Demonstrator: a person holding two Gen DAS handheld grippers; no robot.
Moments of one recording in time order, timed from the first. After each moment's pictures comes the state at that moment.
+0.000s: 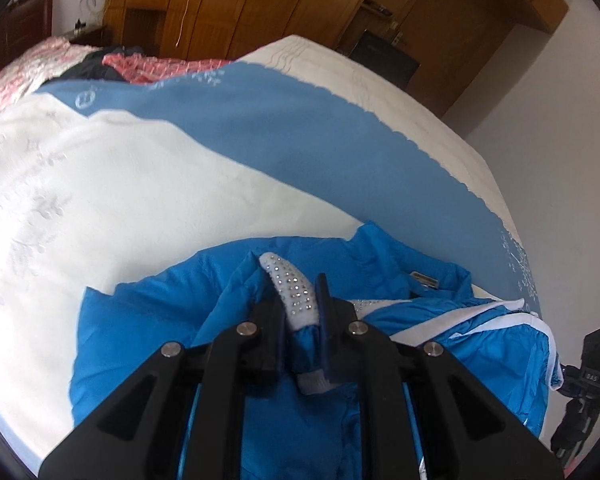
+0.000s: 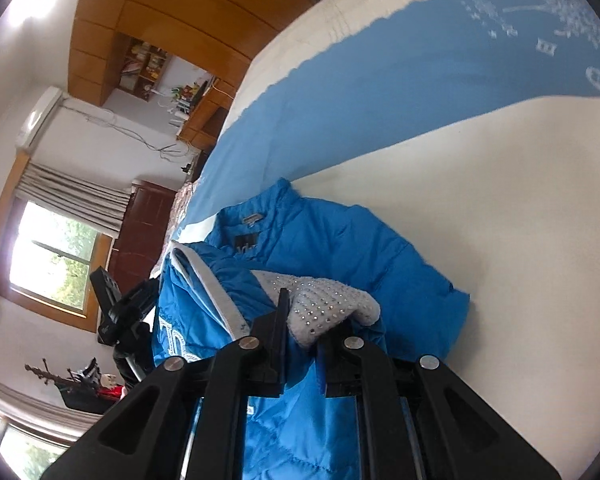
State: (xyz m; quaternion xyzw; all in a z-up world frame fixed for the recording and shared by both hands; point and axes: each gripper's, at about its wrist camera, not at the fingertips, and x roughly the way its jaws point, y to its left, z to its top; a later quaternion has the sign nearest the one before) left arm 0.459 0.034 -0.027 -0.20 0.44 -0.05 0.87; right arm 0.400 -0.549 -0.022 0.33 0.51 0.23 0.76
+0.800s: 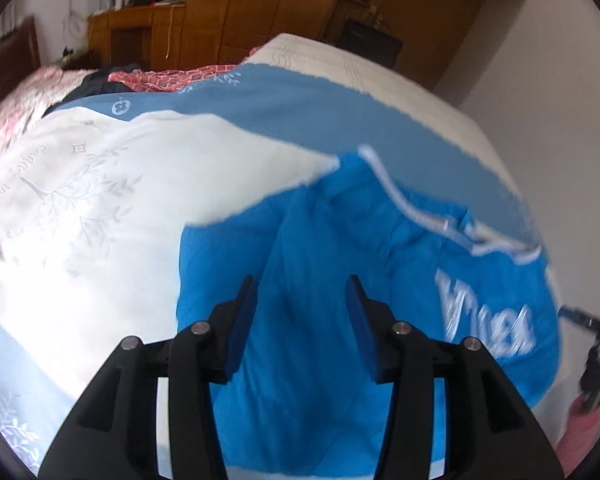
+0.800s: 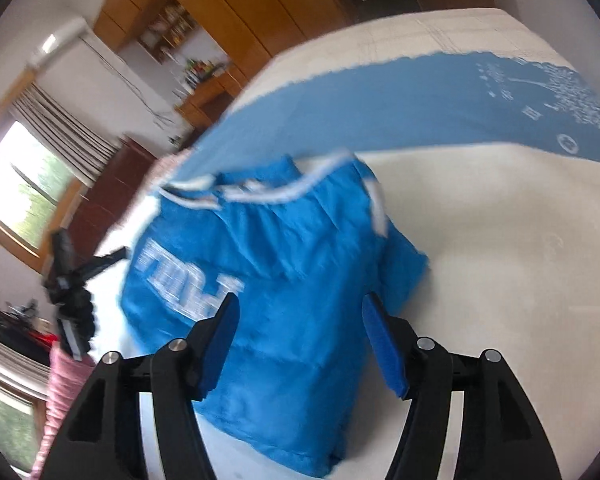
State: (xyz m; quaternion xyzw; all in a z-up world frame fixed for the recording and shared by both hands) left arm 0.368 0.058 -0.011 -0.11 0.45 -0.07 0.88; right arm 0.323 -0.543 0.013 0.17 0.49 0.22 0.83
